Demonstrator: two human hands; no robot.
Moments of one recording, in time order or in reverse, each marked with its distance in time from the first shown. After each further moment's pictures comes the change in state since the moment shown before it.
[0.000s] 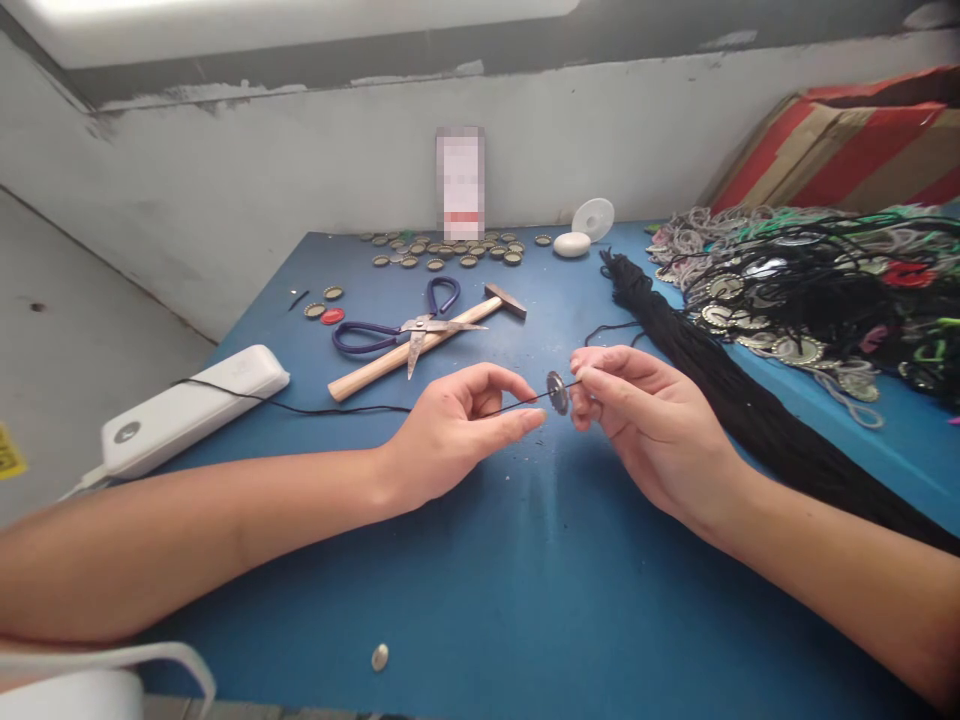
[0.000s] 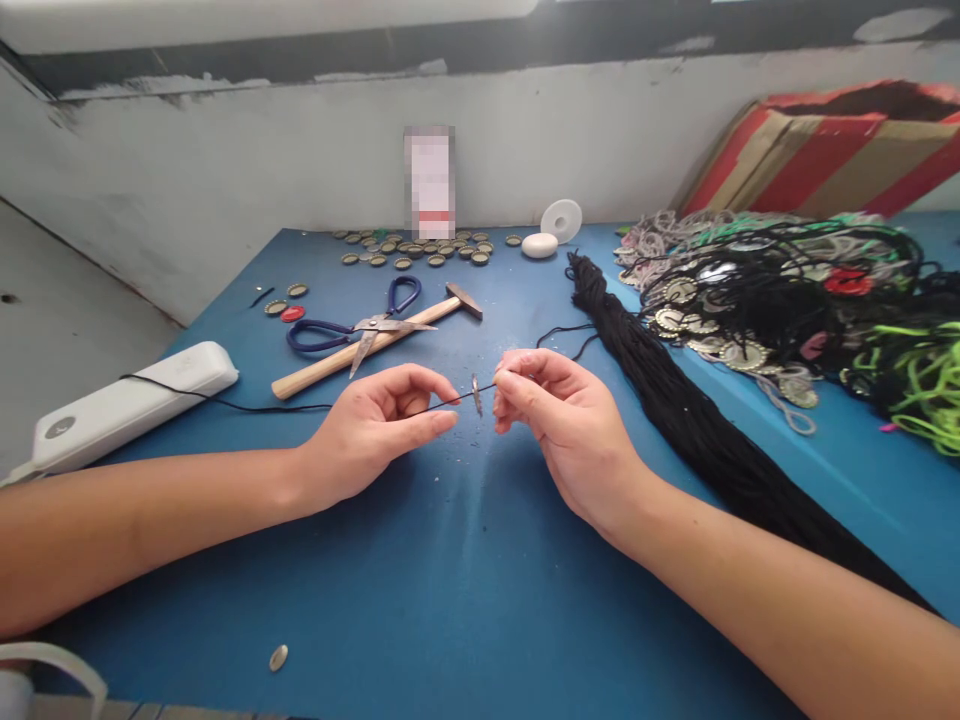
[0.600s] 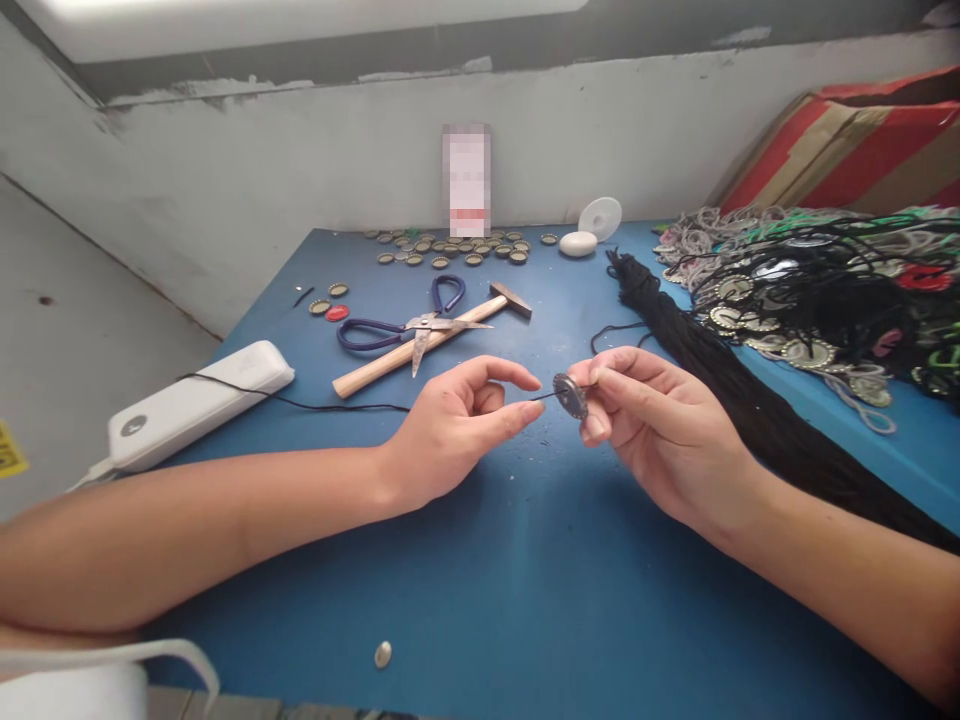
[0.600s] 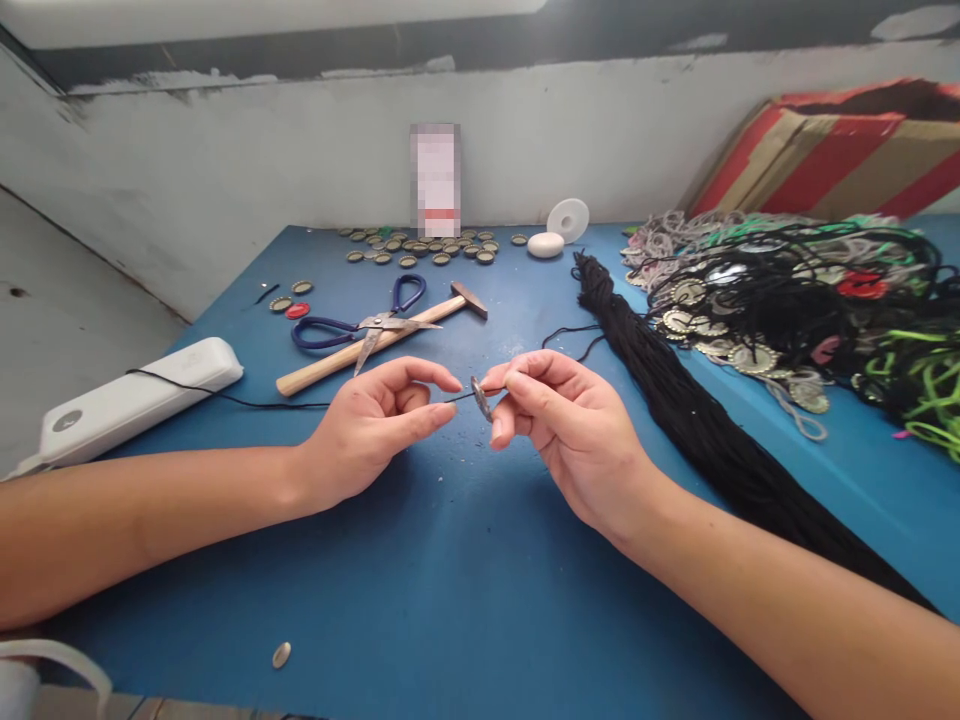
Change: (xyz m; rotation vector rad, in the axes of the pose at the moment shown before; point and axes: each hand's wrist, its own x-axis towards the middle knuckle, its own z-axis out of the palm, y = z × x) left_hand 0.000 0.001 0.001 -0.029 0.052 0.049; right_hand -0.003 -0.004 0.000 0.029 -0.066 0.051
